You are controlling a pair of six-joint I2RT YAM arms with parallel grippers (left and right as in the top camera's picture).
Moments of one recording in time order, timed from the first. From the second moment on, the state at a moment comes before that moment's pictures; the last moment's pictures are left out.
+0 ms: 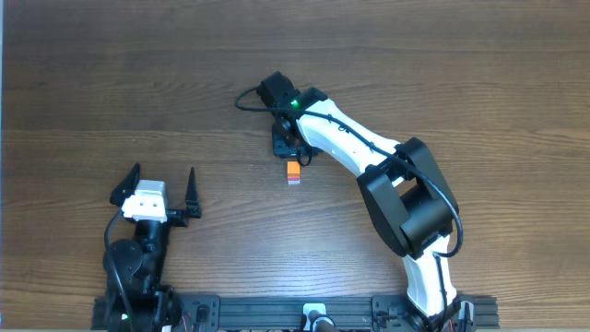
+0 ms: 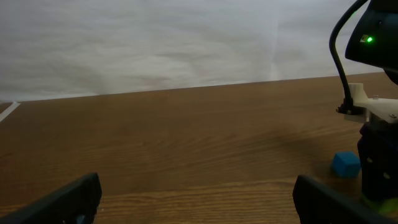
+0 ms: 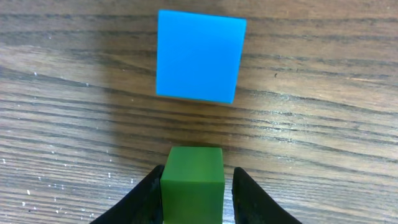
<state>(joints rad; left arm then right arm) -0.02 0.01 0.01 -0.07 0.03 0.06 0.63 2.12 1.54 -0.83 0.03 0.55</state>
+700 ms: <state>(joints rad) -0.02 0.01 0.01 -0.07 0.03 0.06 0.63 2.12 1.54 -0.84 0.03 0.55</state>
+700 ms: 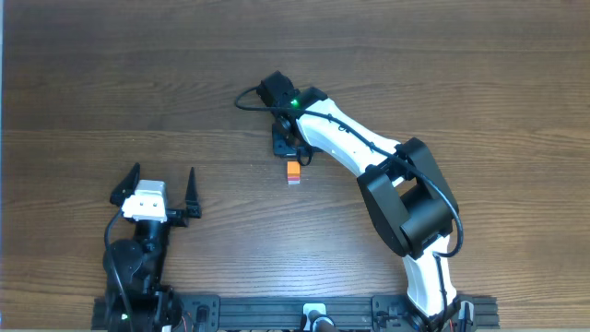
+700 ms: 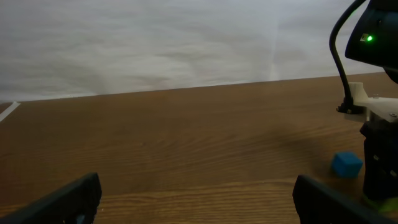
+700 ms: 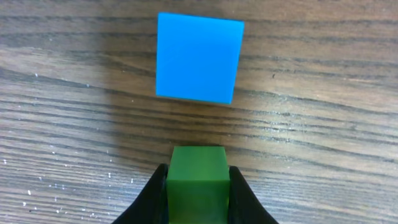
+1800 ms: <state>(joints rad) -0.02 0.01 0.01 -0.07 0.03 0.06 0.63 2.11 1.90 -1.25 0.10 0.56</state>
